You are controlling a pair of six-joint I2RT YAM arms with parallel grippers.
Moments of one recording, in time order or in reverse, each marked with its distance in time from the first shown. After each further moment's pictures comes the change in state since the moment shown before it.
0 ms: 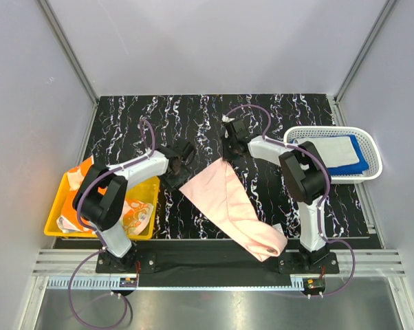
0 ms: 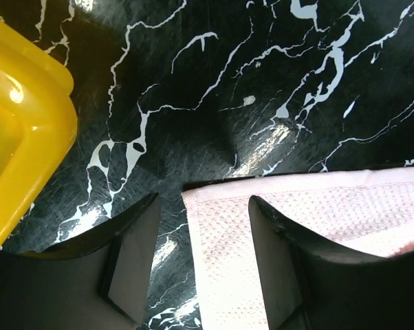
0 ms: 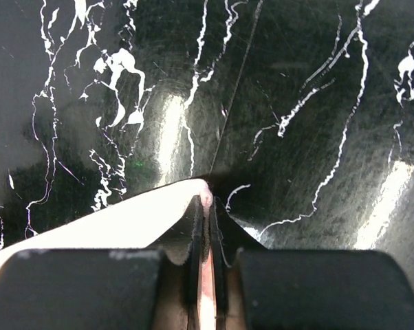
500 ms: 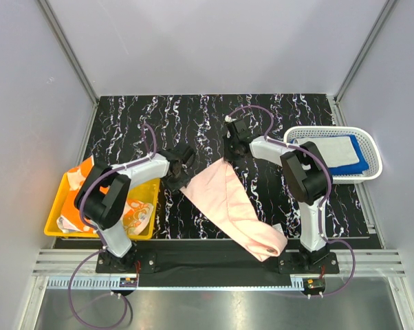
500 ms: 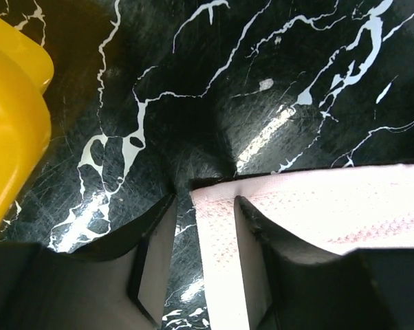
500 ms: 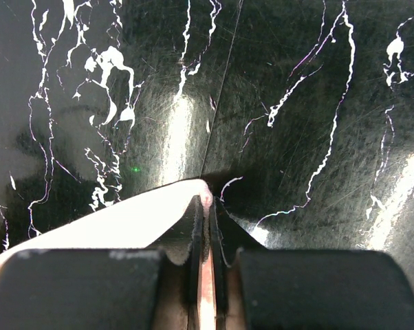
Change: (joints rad) left arm 0.001 0.017 -0.053 0.056 0.057 0.012; right arm -0.012 -0.017 -0.029 0.010 -0.005 0.045
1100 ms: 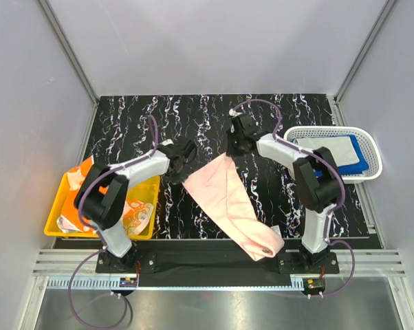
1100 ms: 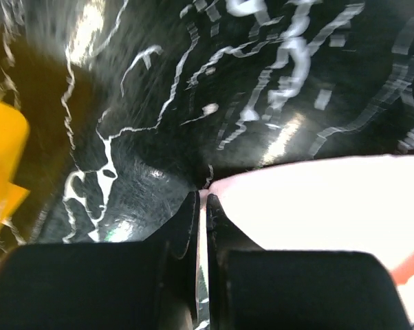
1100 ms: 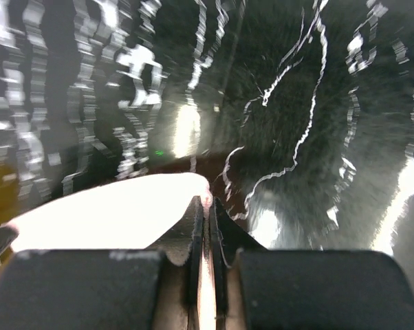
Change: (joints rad) left arm 0.000 0.019 0.058 0.038 -0.043 0.162; right arm -0.008 -0.104 -0.014 -0.064 -0.007 0.005
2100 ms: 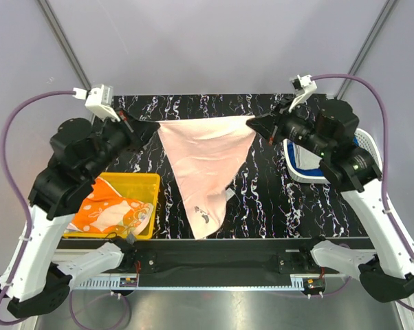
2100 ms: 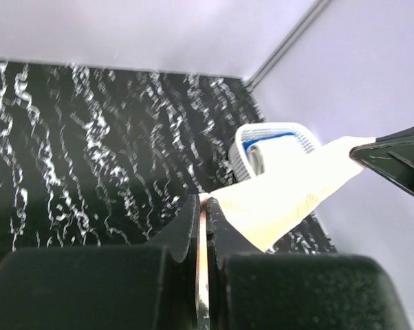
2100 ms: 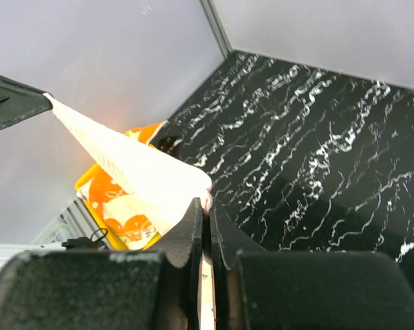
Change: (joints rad) left arm 0.000 -0.790 0.428 -0.052 0.218 0.577; right arm 0.000 -0.874 0.104 -0.180 -0.260 -0.016
